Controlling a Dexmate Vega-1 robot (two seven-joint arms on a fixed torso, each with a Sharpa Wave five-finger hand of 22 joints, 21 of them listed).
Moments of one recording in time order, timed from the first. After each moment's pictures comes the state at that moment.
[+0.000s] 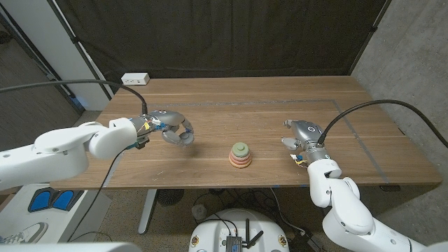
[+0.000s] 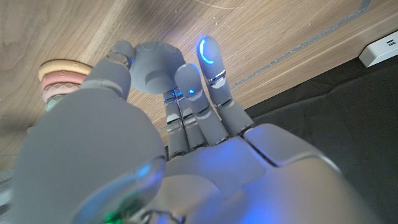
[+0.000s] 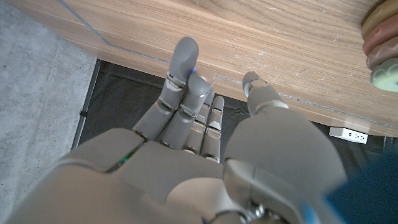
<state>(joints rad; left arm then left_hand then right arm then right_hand) 1.38 1.49 0.06 -2.31 0.23 0.26 -0.06 0.95 -0.04 0.45 -0.18 0.31 0.73 0.00 0.25 0.23 0.72 -0.07 0.26 0.50 1.13 -0.21 1.49 0.54 0.88 -0.11 1.52 0.19 -1.28 -0.84 -0.65 -2.39 -1.00 -0.96 -0.02 0.93 0.03 0.44 -0.16 0.34 0.53 -0.03 0.23 0.26 0.57 -0.11 0.21 0.64 1.10 -0.20 1.18 1.20 1.00 -0.16 1.40 0.18</state>
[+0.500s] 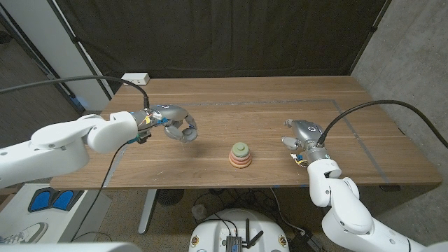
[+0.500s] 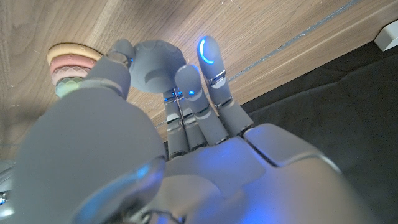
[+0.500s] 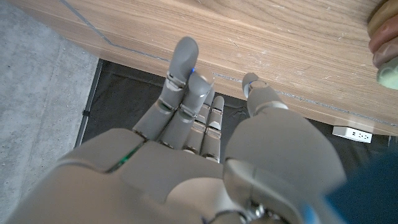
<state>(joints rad) 1.37 1.42 0.02 -2.33 0.27 0.22 -0.15 0.96 -0.05 0.46 -0.18 0.31 0.74 0.00 0.25 0.23 0.73 -0.06 0.26 0.51 1.13 -0.22 1.49 0.54 0.88 -0.12 1.52 0.19 -1.28 -0.83 -0.65 -2.38 -1.00 -0.97 -0.03 0.92 0.01 0.44 -0.16 0.34 0.53 -0.03 0.23 0.26 0.58 -0.10 0.21 0.64 1.10 -0.20 1.18 1.20 1.00 -0.16 1.40 0.18</state>
